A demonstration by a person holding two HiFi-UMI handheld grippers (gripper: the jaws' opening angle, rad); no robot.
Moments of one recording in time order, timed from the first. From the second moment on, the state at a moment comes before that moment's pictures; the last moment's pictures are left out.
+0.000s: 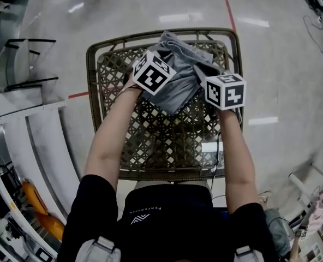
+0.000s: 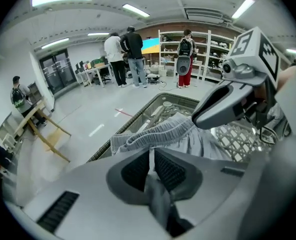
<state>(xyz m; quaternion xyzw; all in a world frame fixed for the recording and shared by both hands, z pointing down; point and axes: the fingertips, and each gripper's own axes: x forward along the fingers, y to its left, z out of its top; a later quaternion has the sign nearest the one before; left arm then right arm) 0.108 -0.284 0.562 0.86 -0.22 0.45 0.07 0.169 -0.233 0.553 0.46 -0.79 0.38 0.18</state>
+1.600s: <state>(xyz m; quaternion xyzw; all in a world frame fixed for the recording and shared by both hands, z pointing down) 0.010 -0.123 0.407 0.89 -0.38 0.19 0.15 0.085 -0.118 0.400 0.56 -0.80 0.20 0.09</state>
